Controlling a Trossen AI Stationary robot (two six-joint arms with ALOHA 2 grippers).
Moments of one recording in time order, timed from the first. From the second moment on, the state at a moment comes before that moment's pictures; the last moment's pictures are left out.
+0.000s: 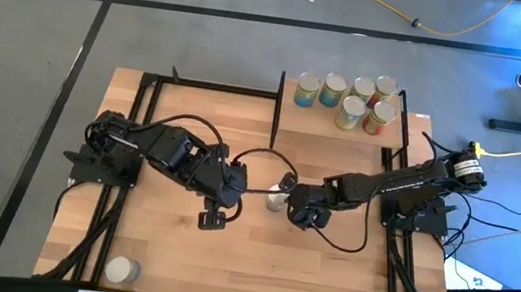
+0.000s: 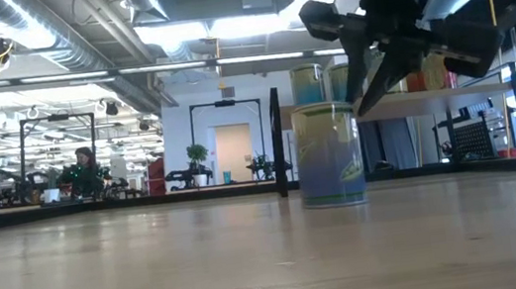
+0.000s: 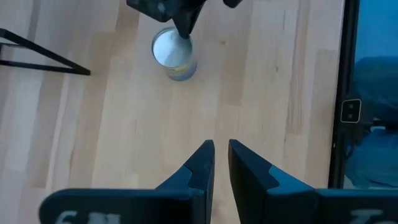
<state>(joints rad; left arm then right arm) -0.34 1.88 2.33 -1.57 -0.21 -0.47 0.23 1.57 0.99 -0.49 0.20 -0.93</state>
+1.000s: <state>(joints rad) -0.34 1.88 2.33 -1.57 -0.21 -0.46 0.23 1.57 1.23 -0.77 0.30 -0.71</state>
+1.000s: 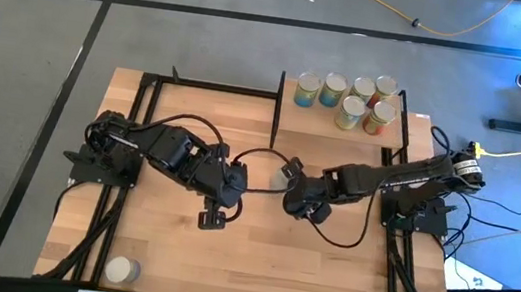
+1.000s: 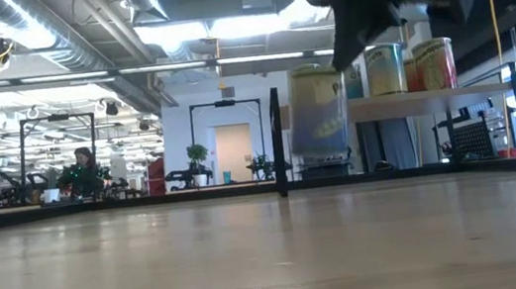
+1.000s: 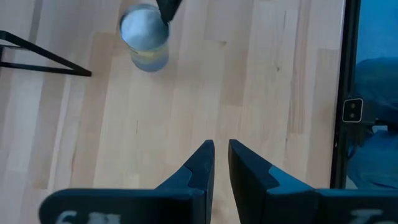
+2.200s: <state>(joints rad) -0.26 1.88 2.33 -1.57 -0.47 -0.33 -0.11 1.57 1.77 -1.37 0.40 -0.32</state>
